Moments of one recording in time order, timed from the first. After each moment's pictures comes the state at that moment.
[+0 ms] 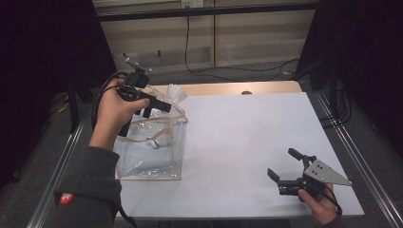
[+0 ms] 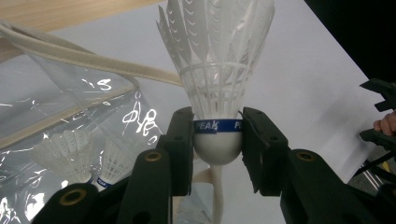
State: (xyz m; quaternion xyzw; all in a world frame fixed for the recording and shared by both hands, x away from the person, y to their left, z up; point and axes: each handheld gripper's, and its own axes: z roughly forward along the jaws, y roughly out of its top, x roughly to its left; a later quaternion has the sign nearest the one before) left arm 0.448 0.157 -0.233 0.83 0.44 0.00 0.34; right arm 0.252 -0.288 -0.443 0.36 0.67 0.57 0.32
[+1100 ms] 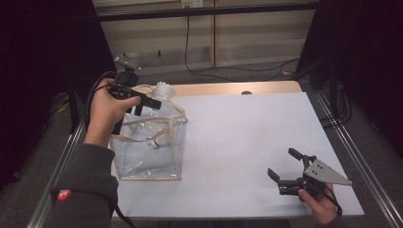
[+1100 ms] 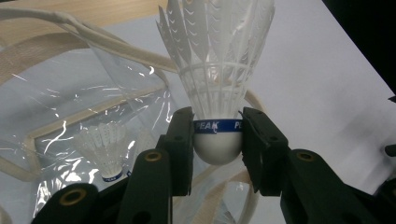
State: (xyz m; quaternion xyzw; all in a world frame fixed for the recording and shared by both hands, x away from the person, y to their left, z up) left arm 0.459 0.181 -0.238 0.82 0.47 0.02 0.34; right arm 0.252 -0.289 -0.443 0.36 0.67 0.57 0.32
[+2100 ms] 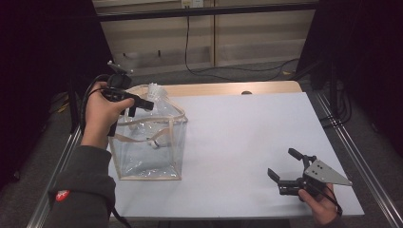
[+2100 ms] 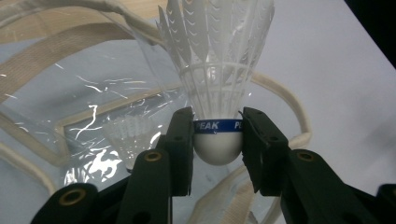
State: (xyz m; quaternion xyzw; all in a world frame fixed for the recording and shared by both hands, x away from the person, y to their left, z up) left arm 0.462 0.200 -0.247 0.81 0.49 0.04 0.33; right arm 0.252 -0.289 -0.442 0.36 0.67 0.57 0.32
